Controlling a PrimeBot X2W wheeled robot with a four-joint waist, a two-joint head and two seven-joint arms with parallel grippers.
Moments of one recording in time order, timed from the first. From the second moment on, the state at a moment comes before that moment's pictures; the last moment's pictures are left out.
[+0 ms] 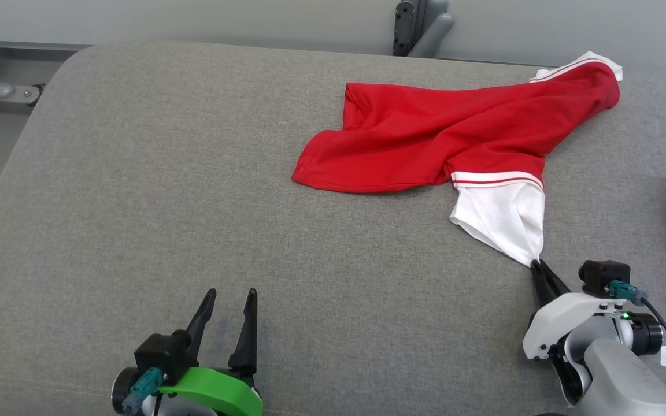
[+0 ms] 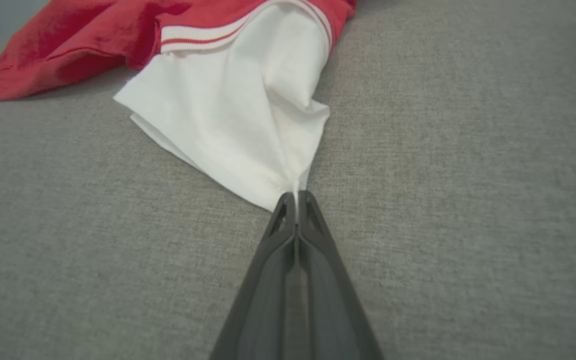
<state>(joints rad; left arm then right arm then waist) -0.07 0.05 -0.26 0.34 -0.35 -0.08 -0.26 -0.42 -0.16 0.13 0.92 0.34 0.13 -0.27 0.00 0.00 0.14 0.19</state>
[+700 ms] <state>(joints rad) -0.06 0.05 -0.25 0.36 -0.37 -0.08 -0.26 -0.17 -0.22 0.07 0.65 0.30 0.13 -0.26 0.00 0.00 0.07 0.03</state>
